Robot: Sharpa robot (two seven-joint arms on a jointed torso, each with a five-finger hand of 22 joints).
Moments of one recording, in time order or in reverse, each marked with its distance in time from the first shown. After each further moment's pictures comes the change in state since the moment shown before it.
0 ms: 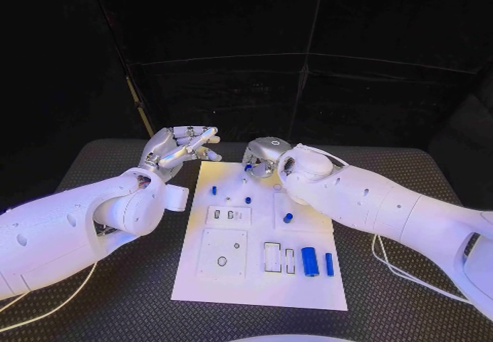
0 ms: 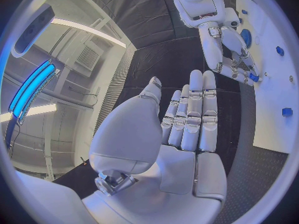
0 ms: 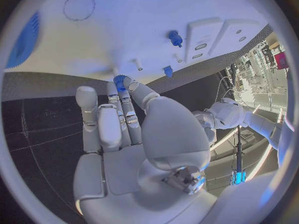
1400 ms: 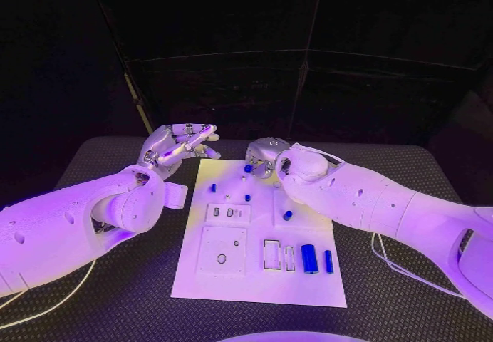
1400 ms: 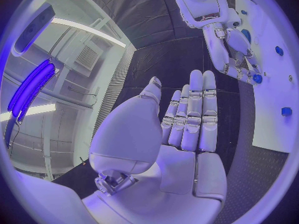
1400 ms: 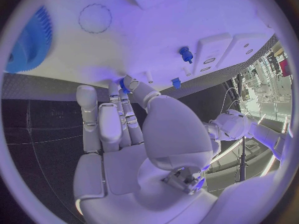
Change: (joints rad) left arm 0.001 -0.001 0.000 -0.001 0.000 0.008 -0.009; left_hand 0.000 0.000 0.000 0.000 0.000 0.000 0.000 -0.004 0.000 0.000 0.000 0.000 0.000 0.000 0.000 -0.004 0.003 0.000 0.000 0.000 0.000 0.000; right arm 0.004 0.014 -0.024 -0.019 -0.069 0.032 -0.080; right_hand -0.034 -0.052 0.029 0.029 -0.023 -0.045 0.005 -0.002 -0.001 -0.071 0.009 0.001 -0.002 0.000 0.014 0.000 -0.023 0.000 -0.018 0.011 -0.004 -0.023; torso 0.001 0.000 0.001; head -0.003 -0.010
